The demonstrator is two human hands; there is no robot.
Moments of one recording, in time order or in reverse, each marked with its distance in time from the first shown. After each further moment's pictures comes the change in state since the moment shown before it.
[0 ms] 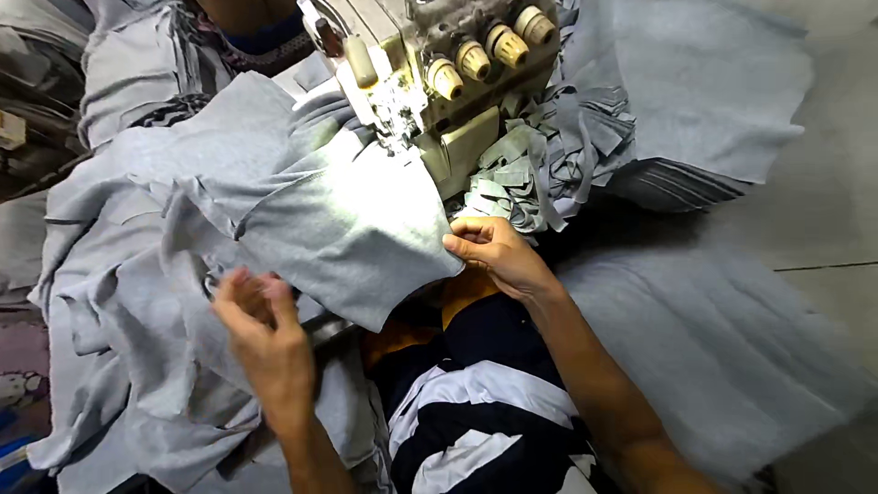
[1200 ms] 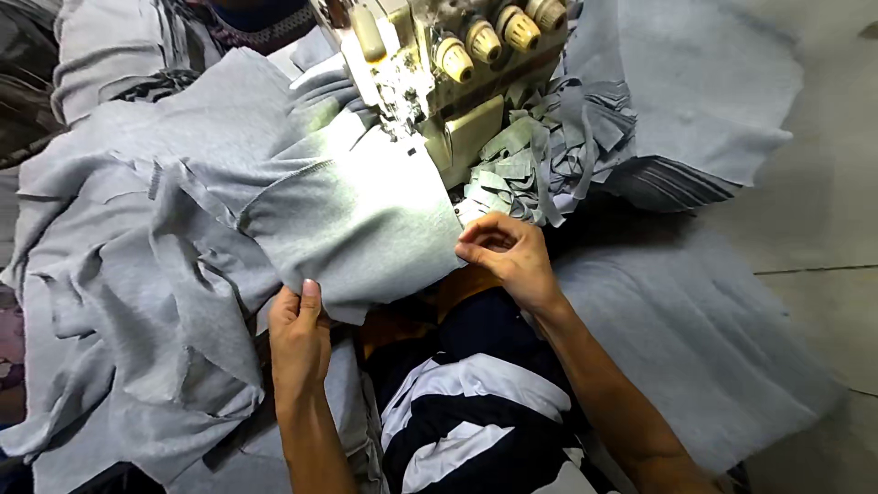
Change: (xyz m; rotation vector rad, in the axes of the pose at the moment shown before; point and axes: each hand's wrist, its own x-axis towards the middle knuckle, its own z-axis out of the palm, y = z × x) left_hand -0.019 -0.002 0.022 -0.683 -0.190 -0.280; right_hand -0.024 0.014 -0.005 -0.258 0.178 -0.307
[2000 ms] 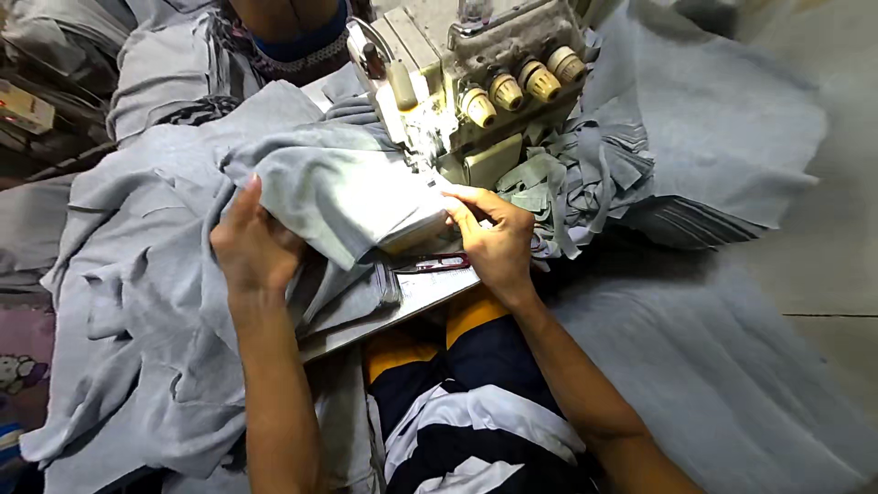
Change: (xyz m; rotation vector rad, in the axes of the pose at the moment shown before) left_hand 0.127 0.054 -0.003 -0.276 -0.177 0.049; right_hand 0.067 -0.014 0.043 -0.396 0.267 -0.321
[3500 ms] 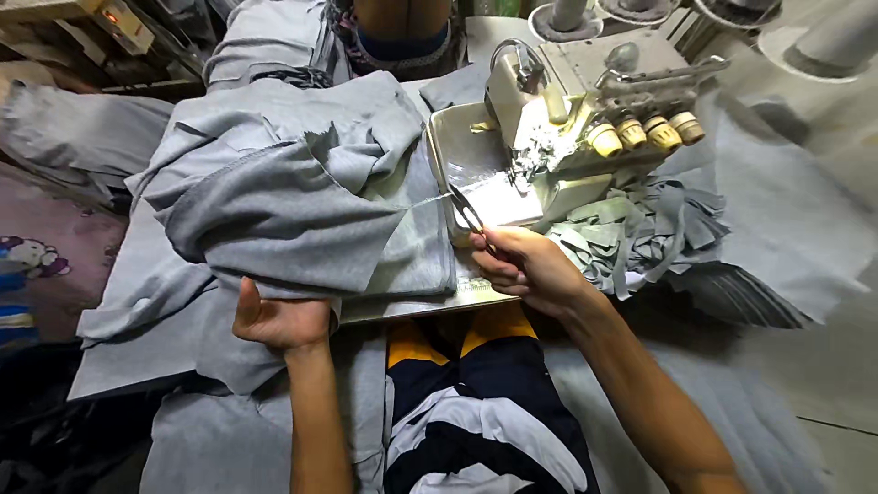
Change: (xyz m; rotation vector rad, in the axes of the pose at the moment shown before) left_hand -0.113 -0.038 -0.071 -0.806 0.282 0.610; right_hand 0.013 -0.063 0.010 0.763 -0.952 0.804
